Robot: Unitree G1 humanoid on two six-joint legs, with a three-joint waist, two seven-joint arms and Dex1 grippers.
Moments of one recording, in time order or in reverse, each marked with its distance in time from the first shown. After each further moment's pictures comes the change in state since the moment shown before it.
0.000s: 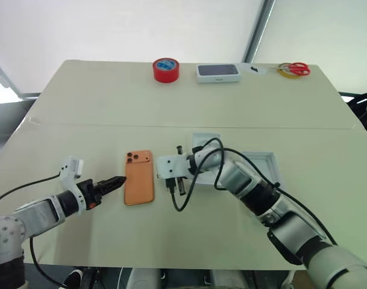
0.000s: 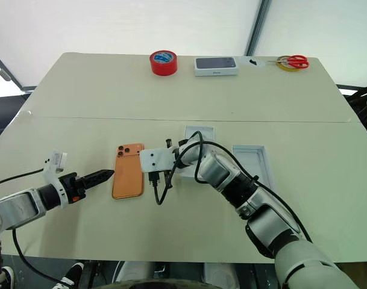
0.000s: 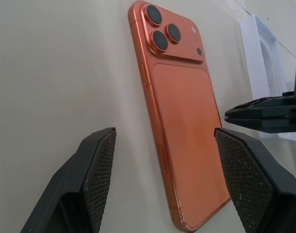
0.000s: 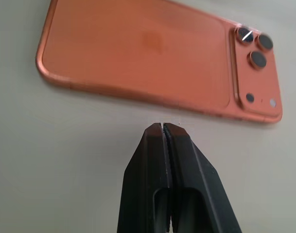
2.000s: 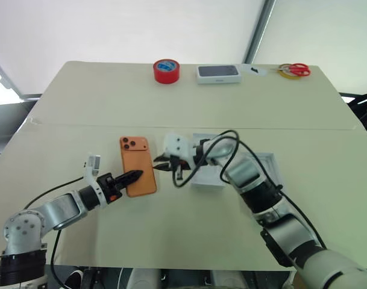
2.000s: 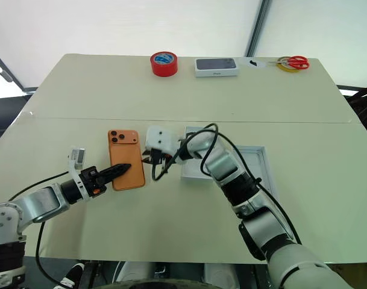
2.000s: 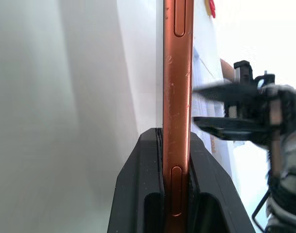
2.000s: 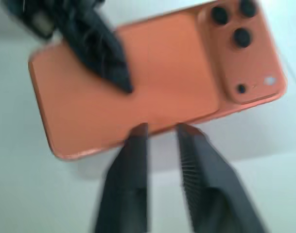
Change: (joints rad) left arm -0.039 -0.054 -0.174 0.084 -0.261 -0.162 0.026; right arm 0.022 0.055 -0.253 -0.065 0.227 0.202 0.054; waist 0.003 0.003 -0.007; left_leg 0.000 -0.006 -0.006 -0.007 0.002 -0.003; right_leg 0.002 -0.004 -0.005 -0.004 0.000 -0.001
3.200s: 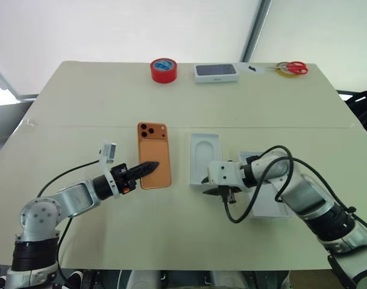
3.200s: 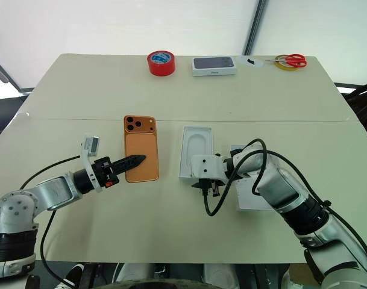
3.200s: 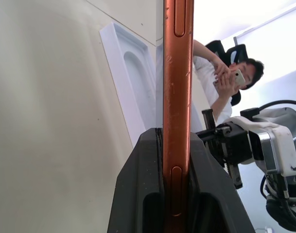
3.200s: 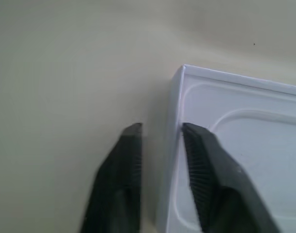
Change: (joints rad) left arm -0.099 -0.007 -0.103 -0.051 0.097 -0.037 -0.128; right arm 0.256 -0.479 0.068 -0.399 -0.052 0.016 0.072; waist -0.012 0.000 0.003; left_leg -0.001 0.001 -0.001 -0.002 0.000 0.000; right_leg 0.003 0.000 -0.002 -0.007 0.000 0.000
